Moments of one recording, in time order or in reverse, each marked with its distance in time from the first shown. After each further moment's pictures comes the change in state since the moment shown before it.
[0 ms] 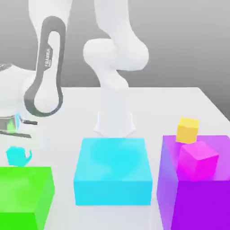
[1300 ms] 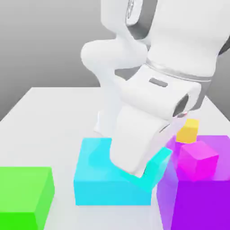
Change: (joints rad) arm 0.703 0.000 0.400 0.772 -0.307 -0.762 0.141
